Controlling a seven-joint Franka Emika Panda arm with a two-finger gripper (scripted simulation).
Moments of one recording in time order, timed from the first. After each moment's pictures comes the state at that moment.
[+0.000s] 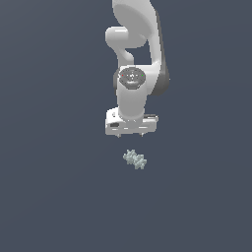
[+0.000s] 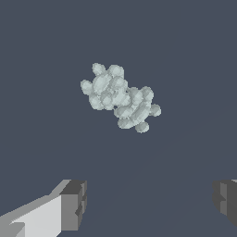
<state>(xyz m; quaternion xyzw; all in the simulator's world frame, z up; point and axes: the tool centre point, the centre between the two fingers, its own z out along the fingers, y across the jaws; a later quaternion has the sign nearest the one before) -0.013 0.019 0.145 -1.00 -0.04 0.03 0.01</state>
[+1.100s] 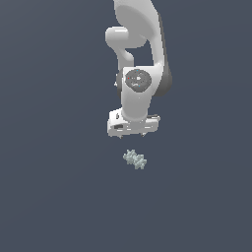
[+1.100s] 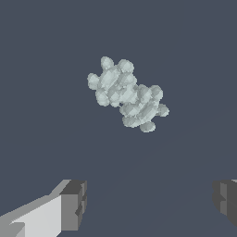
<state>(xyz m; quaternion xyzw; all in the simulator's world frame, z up) -0.014 0.026 0.142 -1.00 -0.07 0.04 -0.01</state>
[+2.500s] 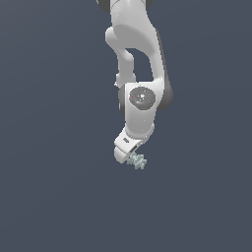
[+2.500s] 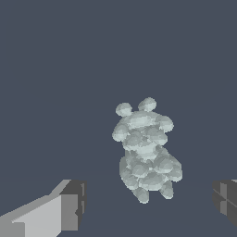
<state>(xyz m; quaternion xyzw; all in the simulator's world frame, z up) 0.038 0.039 0.113 -0.92 -0.40 0.01 0.00</state>
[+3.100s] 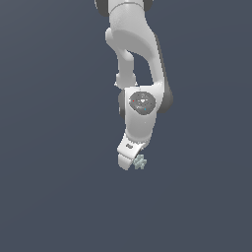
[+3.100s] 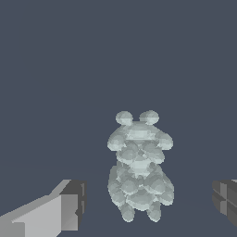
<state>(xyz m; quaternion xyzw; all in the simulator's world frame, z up) 0.051 0.042 0.106 -0.88 -0.48 0.00 0.00</state>
